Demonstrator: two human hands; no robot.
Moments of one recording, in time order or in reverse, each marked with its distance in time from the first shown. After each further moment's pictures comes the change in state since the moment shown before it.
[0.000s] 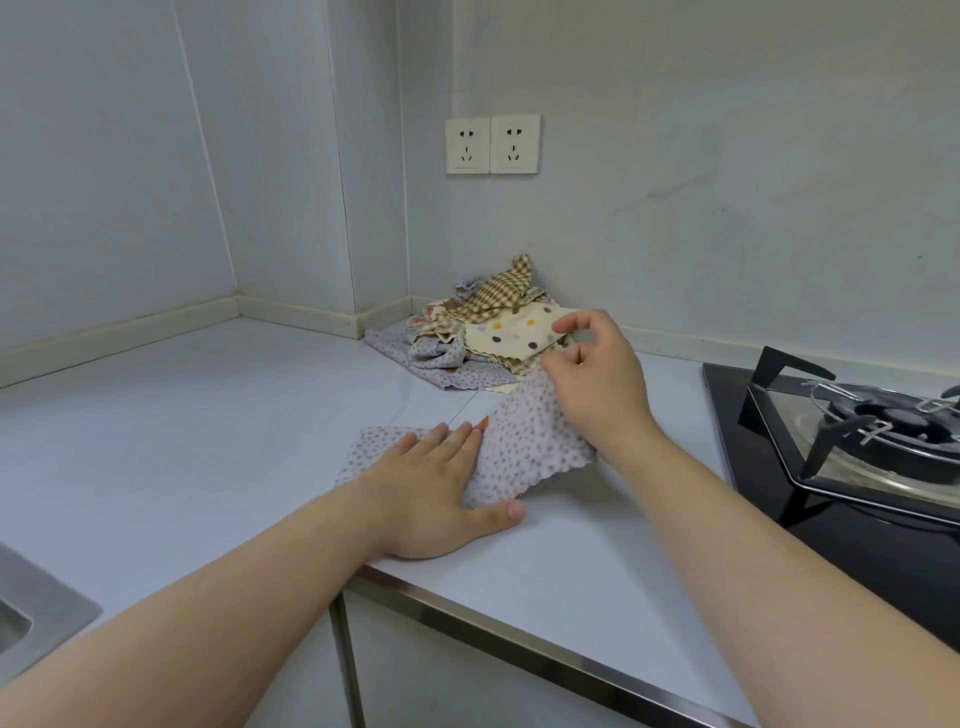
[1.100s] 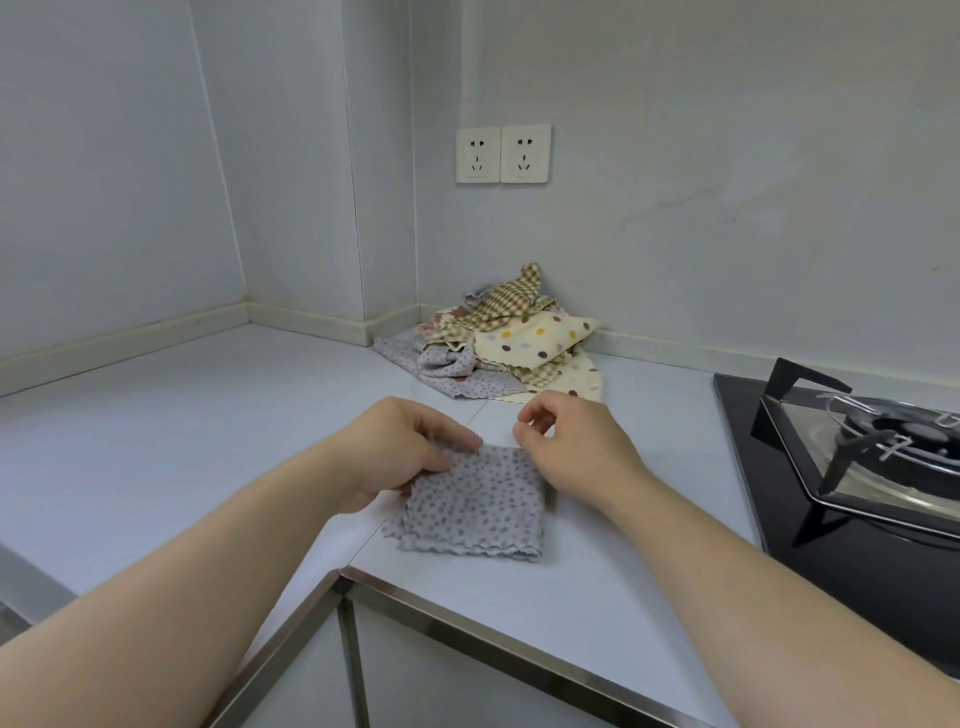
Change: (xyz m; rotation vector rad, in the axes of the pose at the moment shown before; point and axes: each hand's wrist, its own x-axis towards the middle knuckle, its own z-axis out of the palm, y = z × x) left_hand -0.004 -0.031 -0.036 -1.103 0.195 -0.272; right_hand -0.017 0.028 0.018 -0.482 -0.289 -0.009
